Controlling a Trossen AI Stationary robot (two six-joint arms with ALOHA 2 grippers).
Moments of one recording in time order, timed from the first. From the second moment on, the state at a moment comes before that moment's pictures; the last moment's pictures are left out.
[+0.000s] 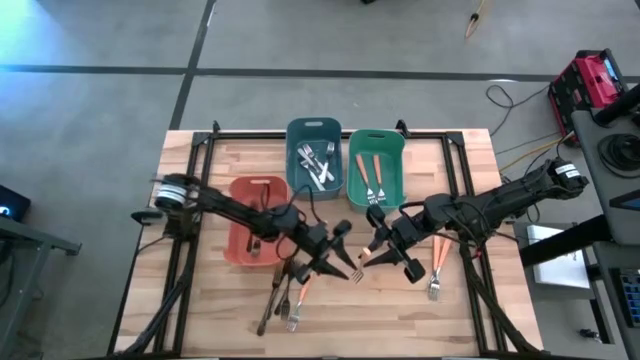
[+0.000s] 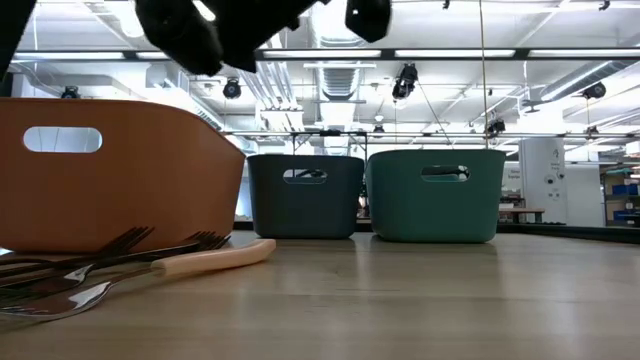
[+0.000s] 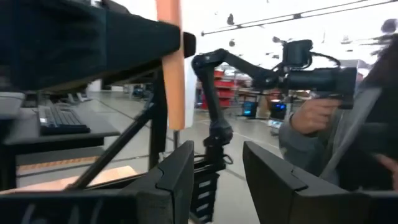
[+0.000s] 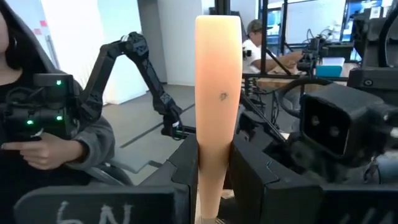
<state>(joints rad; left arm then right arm) -0.13 1.91 1.02 1.16 0.55 -0.23 0.27 1.20 0.77 0.50 -0.29 0.08</state>
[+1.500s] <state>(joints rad) -0.07 2.00 1.18 1.13 0.73 -0.26 0.26 1.19 0.77 0.53 -0.26 0.04</state>
